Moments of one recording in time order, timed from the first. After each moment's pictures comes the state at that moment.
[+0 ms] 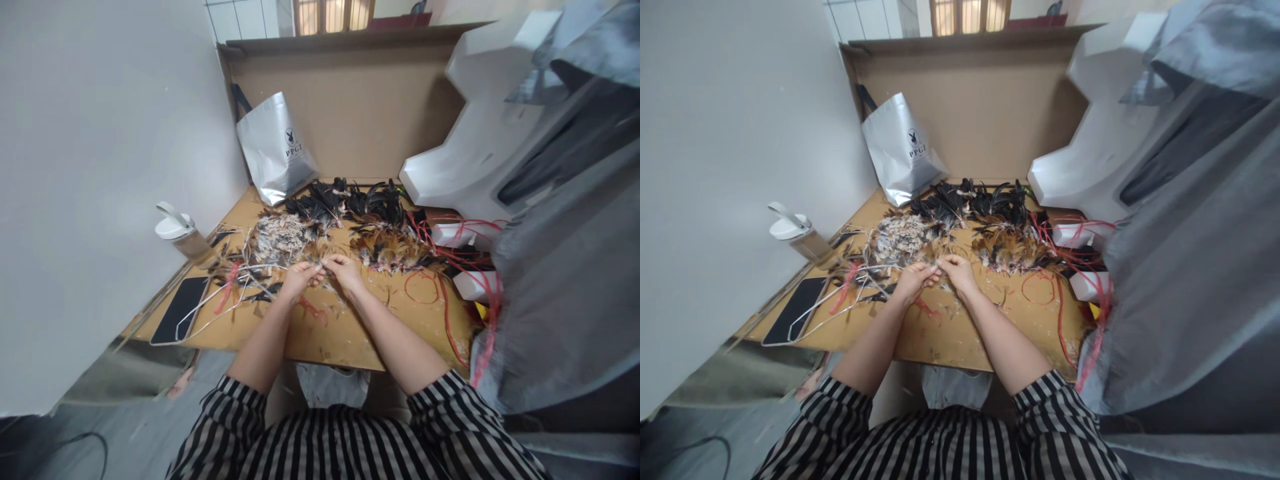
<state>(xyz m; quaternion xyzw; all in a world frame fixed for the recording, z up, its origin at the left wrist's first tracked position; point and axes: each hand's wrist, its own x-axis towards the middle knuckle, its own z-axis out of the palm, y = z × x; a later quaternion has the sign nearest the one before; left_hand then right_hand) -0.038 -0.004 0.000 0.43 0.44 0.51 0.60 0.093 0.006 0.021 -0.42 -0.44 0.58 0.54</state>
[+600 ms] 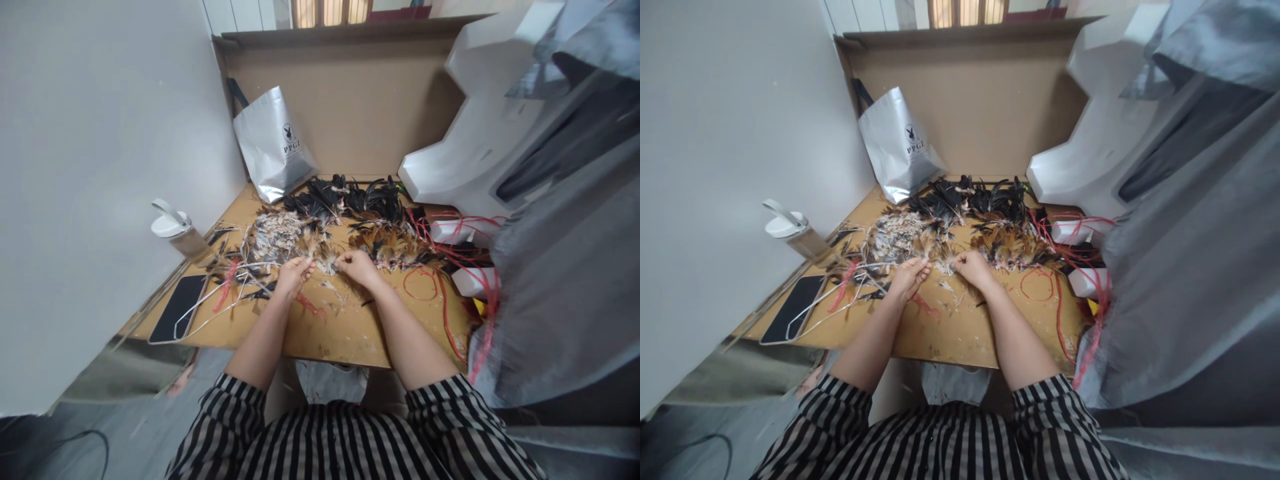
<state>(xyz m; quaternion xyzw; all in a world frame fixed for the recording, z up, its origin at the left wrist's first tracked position) -0.042 -0.001 0.002 0.34 0.41 0.58 0.61 0.144 0.024 0.024 -0.52 -0.73 0.30 0.33</state>
